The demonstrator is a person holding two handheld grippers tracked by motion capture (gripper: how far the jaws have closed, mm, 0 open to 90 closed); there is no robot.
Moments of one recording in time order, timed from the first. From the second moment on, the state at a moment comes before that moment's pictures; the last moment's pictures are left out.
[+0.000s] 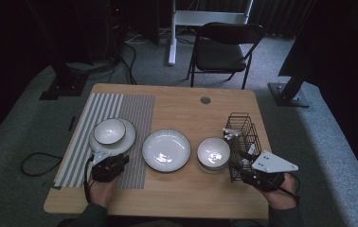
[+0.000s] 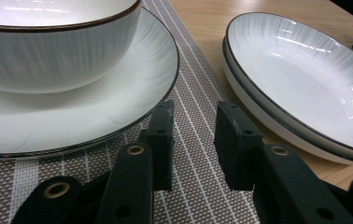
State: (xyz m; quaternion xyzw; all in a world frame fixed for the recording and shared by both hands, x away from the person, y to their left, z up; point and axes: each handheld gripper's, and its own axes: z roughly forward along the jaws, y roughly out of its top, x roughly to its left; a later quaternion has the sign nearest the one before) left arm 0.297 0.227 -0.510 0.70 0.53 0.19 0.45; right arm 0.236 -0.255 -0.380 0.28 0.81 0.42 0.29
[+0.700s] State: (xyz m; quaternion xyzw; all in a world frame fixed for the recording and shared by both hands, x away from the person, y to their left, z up) left arm 0.298 0.224 -0.516 0.70 0.53 0.19 0.44; right arm 0.251 -0.273 -0.399 0.31 0.81 0.41 0.27
